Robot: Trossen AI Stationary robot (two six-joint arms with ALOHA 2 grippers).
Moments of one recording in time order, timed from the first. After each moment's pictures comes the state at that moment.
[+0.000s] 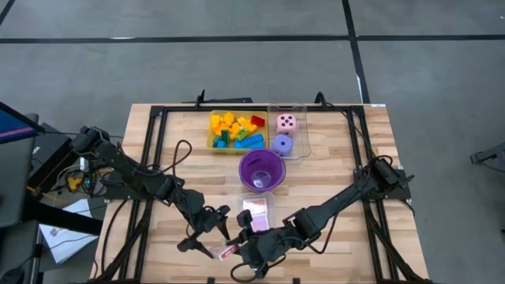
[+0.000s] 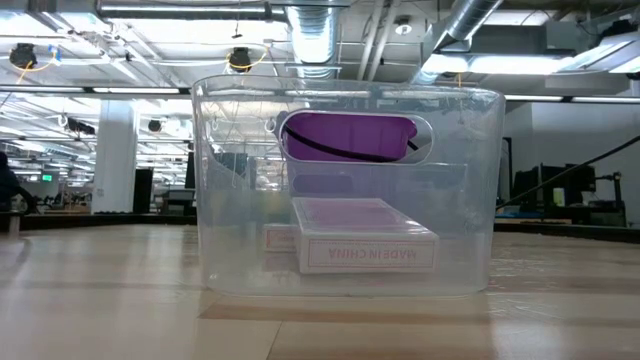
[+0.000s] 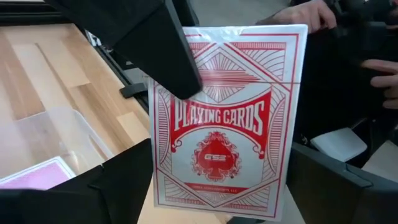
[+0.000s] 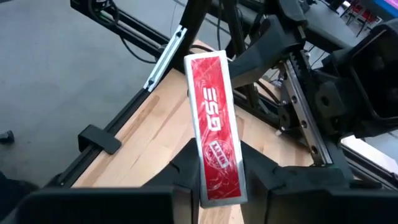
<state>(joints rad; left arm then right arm) -0.48 1.36 0.85 0.12 0.33 -0.14 0.55 2.02 1.76 -0.23 0.37 -0.25</state>
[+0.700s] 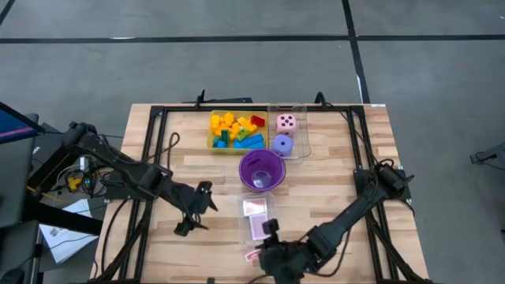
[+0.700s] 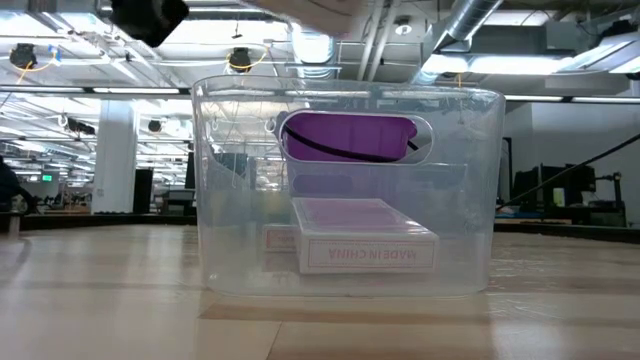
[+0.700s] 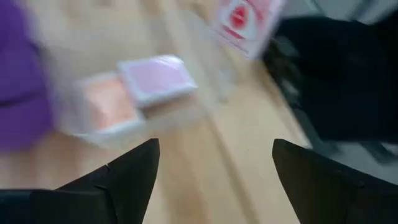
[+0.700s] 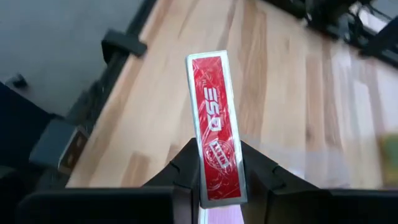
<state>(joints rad) -0.47 1.17 0.85 -0.40 -0.01 -0.17 0.69 2.01 1.76 -0.66 0.53 0.15</state>
